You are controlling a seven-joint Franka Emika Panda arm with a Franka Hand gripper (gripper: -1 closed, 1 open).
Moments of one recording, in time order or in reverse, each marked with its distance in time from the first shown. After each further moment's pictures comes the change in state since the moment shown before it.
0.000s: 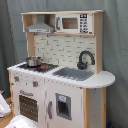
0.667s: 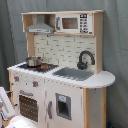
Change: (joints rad) arm 0.052 -0.013 0.000 -0.110 -0.011 0.000 0.197
